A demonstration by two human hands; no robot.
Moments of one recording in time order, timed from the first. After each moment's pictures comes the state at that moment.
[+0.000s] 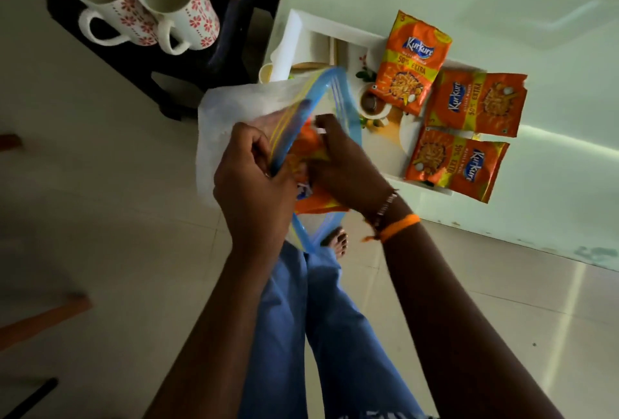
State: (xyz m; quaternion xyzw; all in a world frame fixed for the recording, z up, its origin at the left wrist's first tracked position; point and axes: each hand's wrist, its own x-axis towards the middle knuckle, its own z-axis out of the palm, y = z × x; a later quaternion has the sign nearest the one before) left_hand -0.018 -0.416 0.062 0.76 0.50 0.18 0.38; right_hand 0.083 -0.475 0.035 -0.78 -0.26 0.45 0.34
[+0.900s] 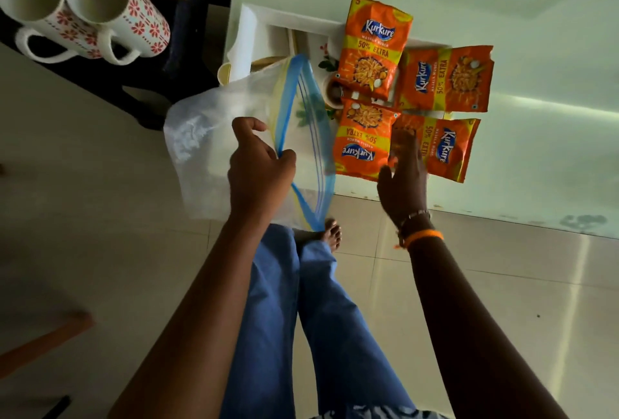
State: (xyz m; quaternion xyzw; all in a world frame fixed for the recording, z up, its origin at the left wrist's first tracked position) left_hand 0.027 -0.432 0.029 0.74 0.49 -0.01 0.46; right_hand 0.113 -0.591 -0.033 -0.91 -0.07 0.20 0.35
